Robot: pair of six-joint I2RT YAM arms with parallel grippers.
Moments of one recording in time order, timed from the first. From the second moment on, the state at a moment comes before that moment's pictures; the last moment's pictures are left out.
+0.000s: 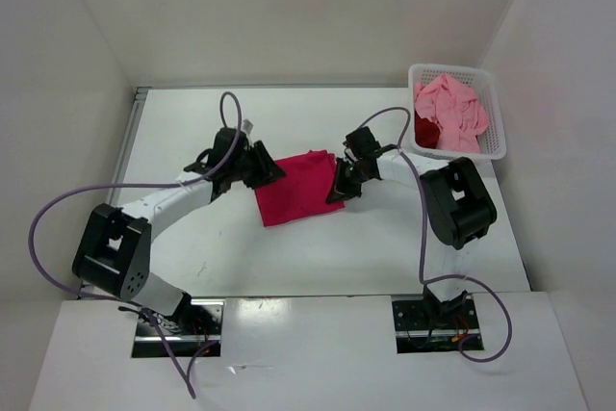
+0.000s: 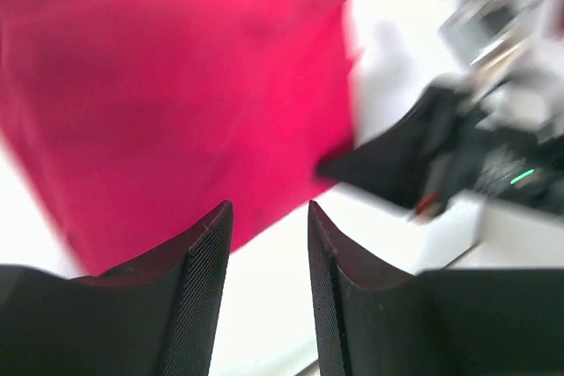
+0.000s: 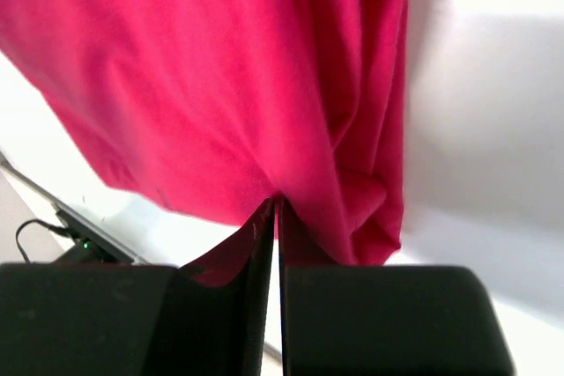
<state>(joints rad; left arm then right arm) -0.39 1.49 0.89 -0.11 0.25 -0.81 0.43 1.86 1.12 -0.36 -0.41 0.64</state>
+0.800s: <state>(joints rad) -0.14 1.82 1.06 -0.06 0.28 -0.73 0.40 2.24 1.60 -0.36 -0.51 0.63</state>
